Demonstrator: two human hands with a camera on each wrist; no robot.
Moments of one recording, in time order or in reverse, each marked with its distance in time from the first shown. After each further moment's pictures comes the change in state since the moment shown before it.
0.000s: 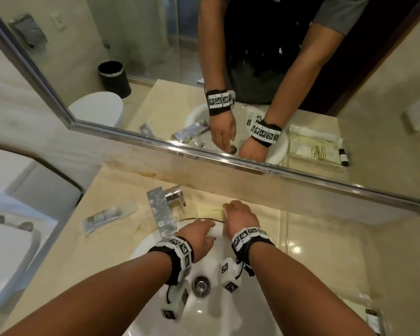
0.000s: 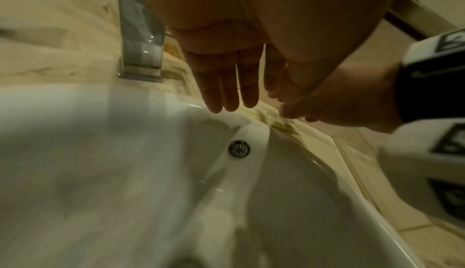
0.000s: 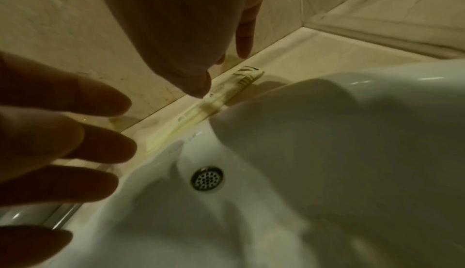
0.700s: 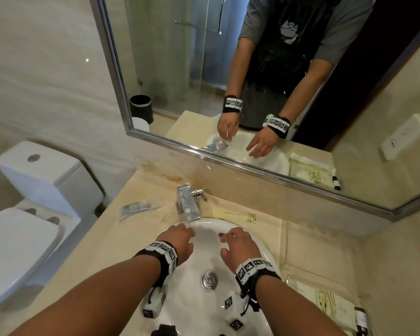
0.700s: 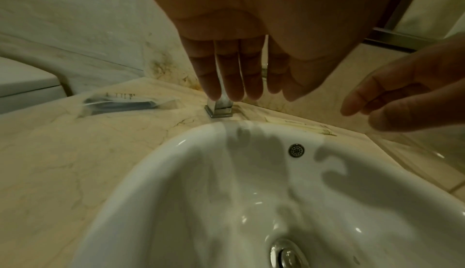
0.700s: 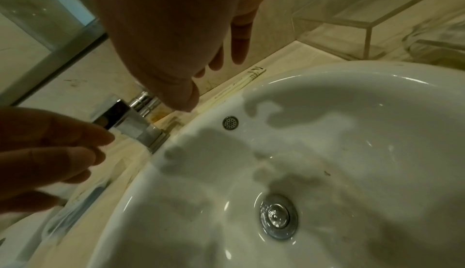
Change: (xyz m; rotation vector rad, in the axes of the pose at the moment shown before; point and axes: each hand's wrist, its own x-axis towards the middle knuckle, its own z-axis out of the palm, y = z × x) left_hand -0.121 -0.047 -0.015 0.257 0.152 -0.106; right_hand -0.142 -0.053 0.002 0.062 0.135 -0.127
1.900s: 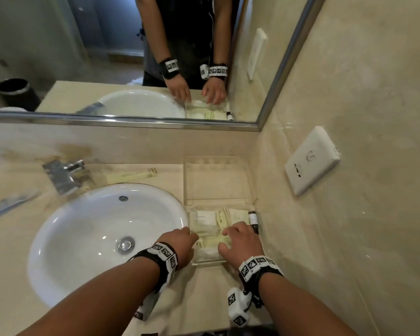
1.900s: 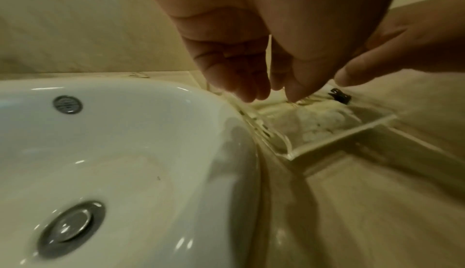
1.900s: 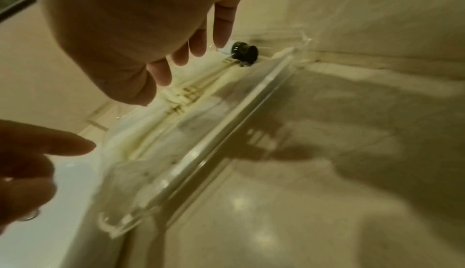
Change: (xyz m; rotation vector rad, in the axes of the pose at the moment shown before) left_hand -0.040 0.270 0.135 0.296 -0.230 0.480; right_hand -0.220 0.241 0.028 0.121 0.102 0.402
